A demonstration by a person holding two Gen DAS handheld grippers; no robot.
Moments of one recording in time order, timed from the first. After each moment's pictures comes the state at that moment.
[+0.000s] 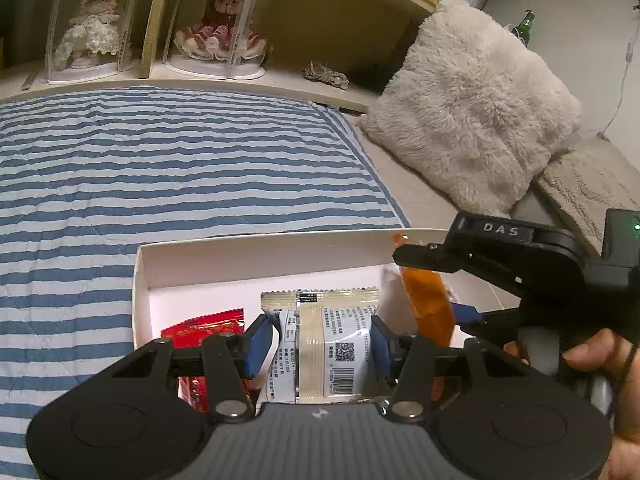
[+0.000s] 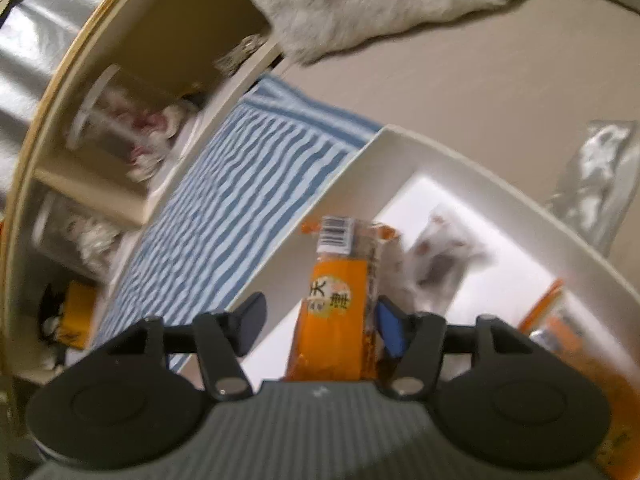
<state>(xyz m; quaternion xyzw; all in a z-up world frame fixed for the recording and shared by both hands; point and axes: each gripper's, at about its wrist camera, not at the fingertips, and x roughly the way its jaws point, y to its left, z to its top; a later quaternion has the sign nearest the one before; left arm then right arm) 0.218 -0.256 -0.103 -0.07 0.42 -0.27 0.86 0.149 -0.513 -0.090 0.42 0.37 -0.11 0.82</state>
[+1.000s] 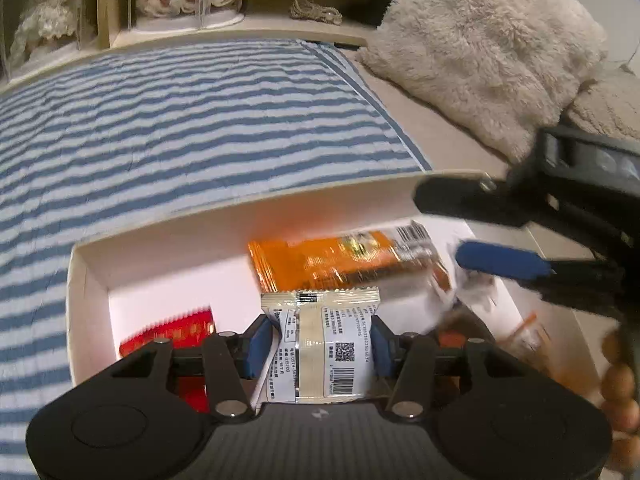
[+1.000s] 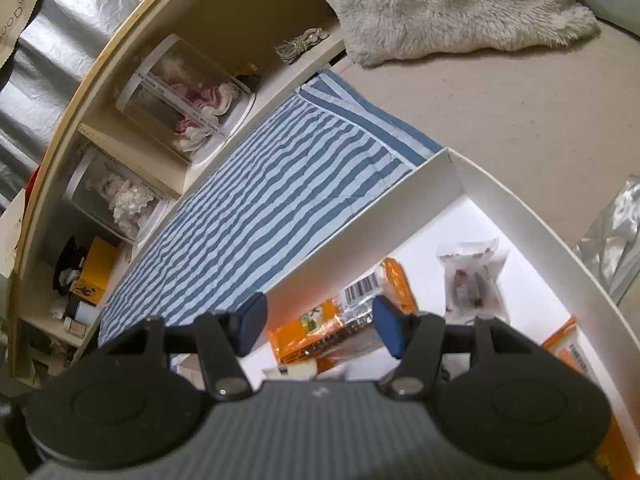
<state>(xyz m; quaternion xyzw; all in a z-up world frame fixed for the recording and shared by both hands) 0.248 -0.311 -0.135 0.01 0.47 -0.26 0.84 0.149 -0.507 -0.071 0.36 0.37 -0.05 0.86</state>
